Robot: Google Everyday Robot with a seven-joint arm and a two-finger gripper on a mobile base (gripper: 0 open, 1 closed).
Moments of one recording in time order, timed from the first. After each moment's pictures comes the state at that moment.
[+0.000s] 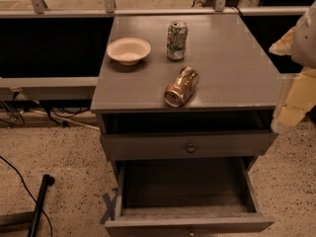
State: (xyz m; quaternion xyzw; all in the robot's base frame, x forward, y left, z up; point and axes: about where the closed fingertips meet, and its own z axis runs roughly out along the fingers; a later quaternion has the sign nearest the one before) arm 0.438 -0.217 0.976 -0.60 0.78 -0.03 0.16
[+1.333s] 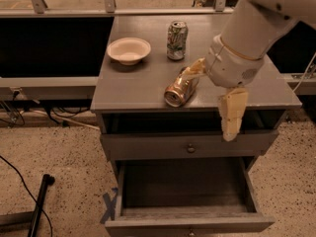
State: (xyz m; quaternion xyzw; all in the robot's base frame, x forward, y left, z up) arm 0.468 -0.107 0.901 -0.83 0.54 0.05 0.13
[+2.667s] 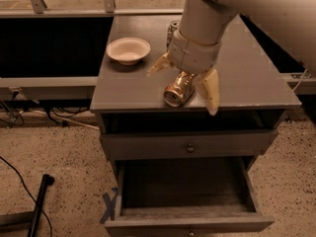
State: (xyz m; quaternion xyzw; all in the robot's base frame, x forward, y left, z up) arm 0.511 -0.059 0.896 -0.94 0.32 0.01 0.09
